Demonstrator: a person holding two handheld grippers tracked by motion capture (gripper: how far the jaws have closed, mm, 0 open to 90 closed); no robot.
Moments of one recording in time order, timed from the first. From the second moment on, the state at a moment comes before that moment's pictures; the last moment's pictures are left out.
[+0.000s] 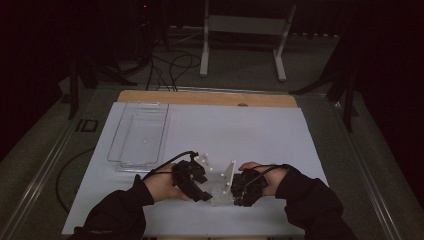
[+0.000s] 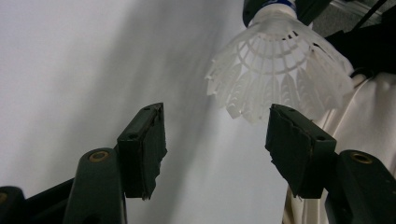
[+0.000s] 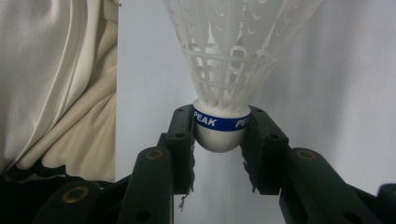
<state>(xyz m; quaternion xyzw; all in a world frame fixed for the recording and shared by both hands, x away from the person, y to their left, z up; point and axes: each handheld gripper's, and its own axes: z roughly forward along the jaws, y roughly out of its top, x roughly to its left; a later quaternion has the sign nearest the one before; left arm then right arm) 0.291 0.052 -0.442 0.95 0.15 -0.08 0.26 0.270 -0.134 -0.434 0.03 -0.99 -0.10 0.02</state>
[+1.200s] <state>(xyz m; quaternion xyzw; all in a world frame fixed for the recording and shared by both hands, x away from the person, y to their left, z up) 0.307 0.027 -0.446 0.95 0.10 -0.17 0.24 0.263 -0.126 -0.433 0.06 -0.99 -0.10 0.01</state>
